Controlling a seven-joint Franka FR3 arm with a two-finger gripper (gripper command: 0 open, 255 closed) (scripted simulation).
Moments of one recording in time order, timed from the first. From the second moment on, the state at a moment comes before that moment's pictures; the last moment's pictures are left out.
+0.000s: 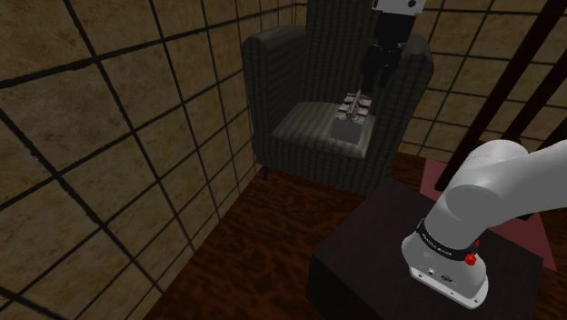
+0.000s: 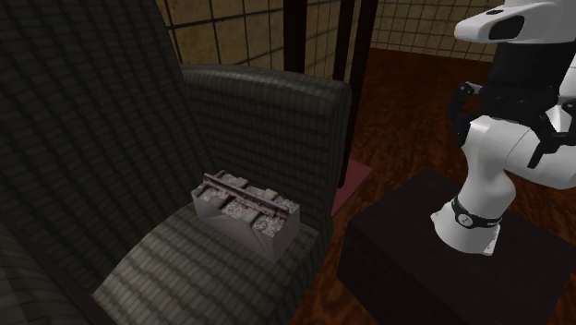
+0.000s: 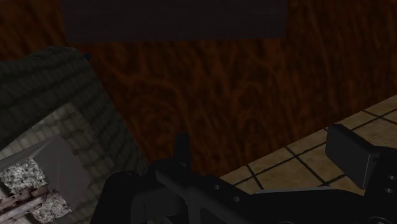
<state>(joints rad) -0.02 -0.80 -0.05 -2.33 0.11 1.52 -0.09</state>
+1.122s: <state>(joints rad) -0.16 -0.33 -0.08 -2.18 0.07 1.85 0.13</state>
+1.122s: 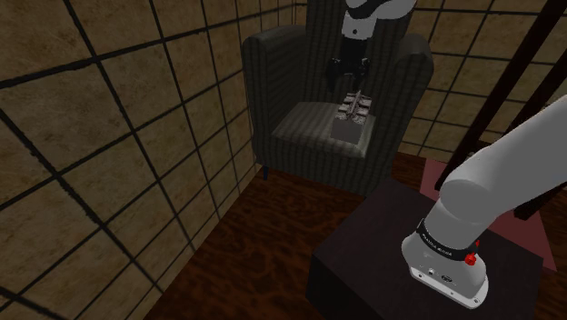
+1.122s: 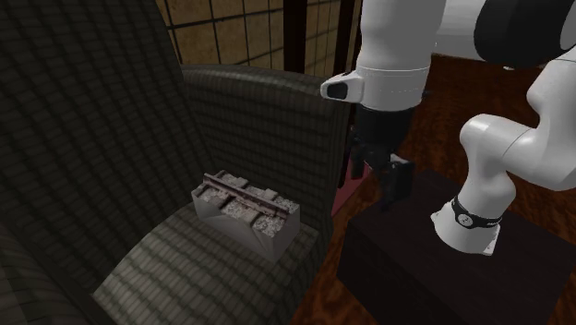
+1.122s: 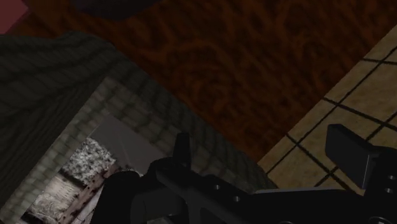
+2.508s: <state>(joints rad) -0.33 0.27 -0.24 -1.75 0.10 2.02 0.40</state>
